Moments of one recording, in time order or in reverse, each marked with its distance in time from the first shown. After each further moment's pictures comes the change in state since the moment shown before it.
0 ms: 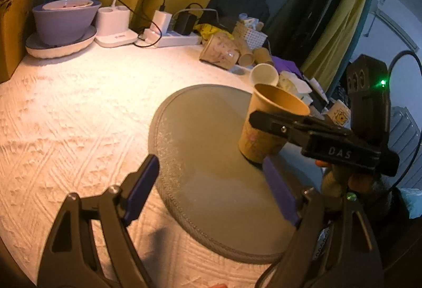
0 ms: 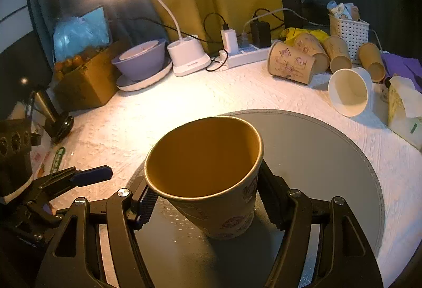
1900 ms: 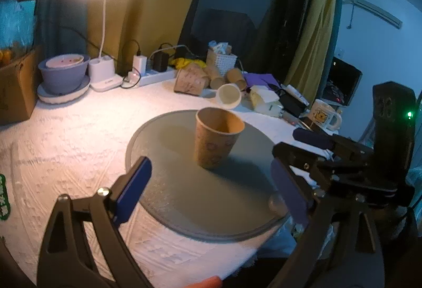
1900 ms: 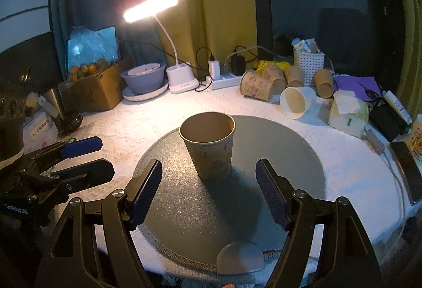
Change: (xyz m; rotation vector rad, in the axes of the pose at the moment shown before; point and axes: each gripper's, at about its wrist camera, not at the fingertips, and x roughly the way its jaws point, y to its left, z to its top) left arm -0.072 -0.087 -0.020 0.160 -0.158 0.043; right arm -0.132 0.022 -0.059 -0.048 -0.187 -0.122
